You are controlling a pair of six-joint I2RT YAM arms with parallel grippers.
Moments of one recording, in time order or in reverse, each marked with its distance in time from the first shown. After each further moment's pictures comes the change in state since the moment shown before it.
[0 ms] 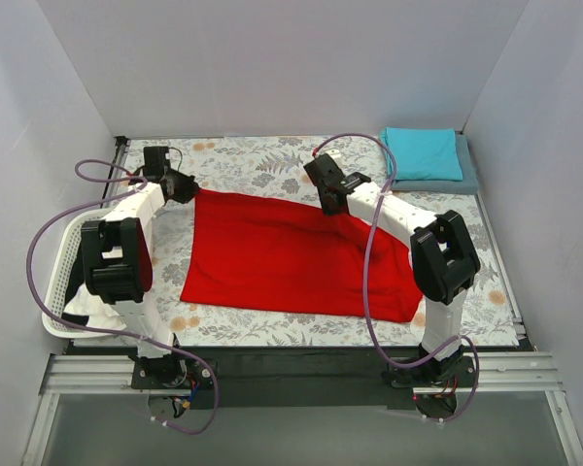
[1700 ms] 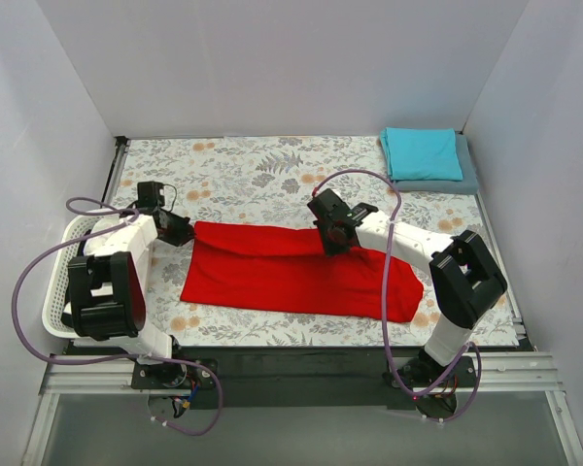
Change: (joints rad) left arm 0.043 -0.251 -0.348 -0.152 0.006 0.018; right arm 0.095 -0.209 -0.332 -0.017 -0.229 0.094
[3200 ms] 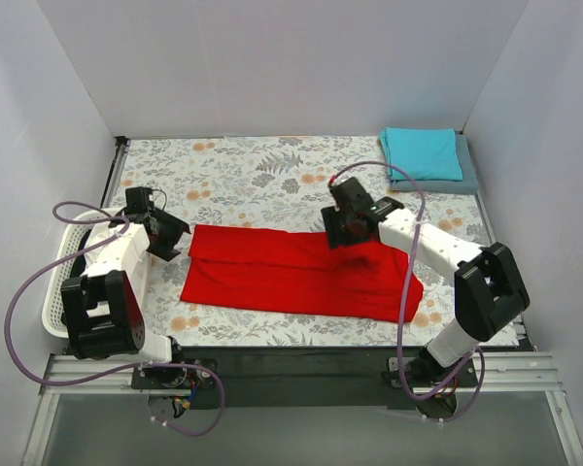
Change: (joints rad) left arm 0.050 -0.127 -0.058 -0.079 -0.011 0.113; right arm -0.069 -0.105 -0.042 0.003 -0.119 -0.034
